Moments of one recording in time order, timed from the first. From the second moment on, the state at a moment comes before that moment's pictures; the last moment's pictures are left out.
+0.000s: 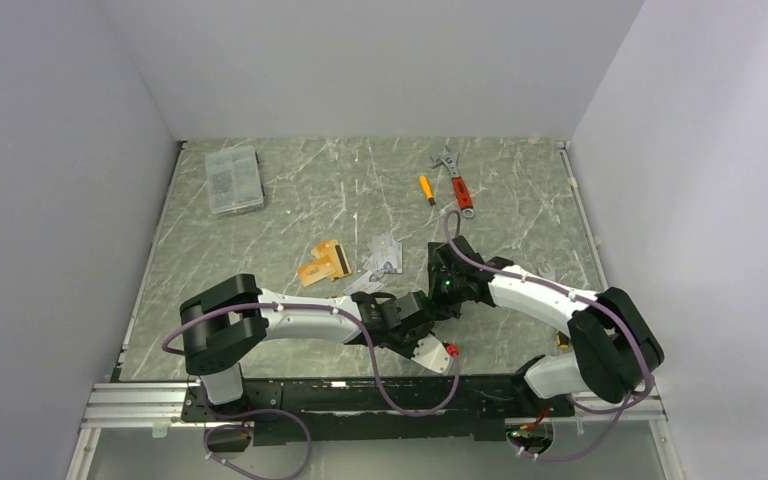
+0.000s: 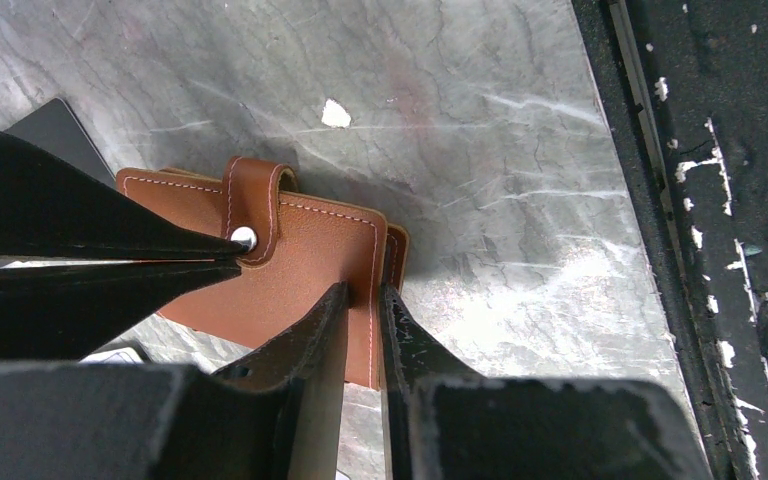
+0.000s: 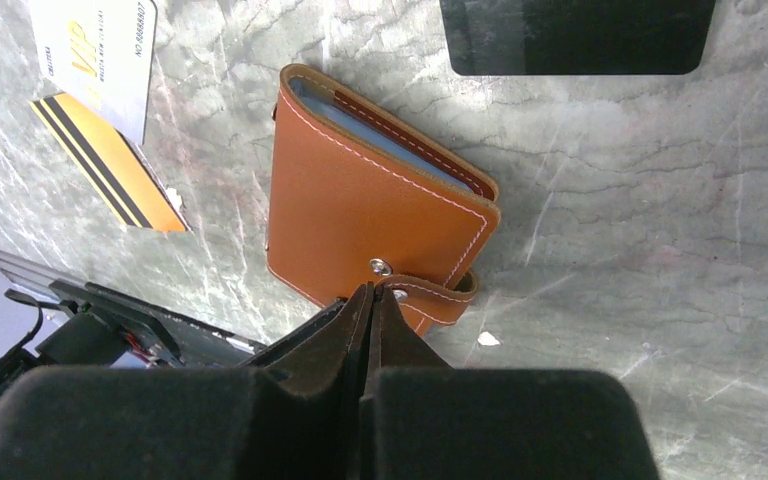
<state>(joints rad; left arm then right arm) -1.26 1.74 1.03 -0.31 0.04 0.82 0.60 1.37 0.67 -0.43 -0.23 0.93</state>
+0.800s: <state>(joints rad) -1.26 1.74 1.03 -0.32 0.04 0.82 0.60 1.40 0.67 -0.37 -0.24 0.95</state>
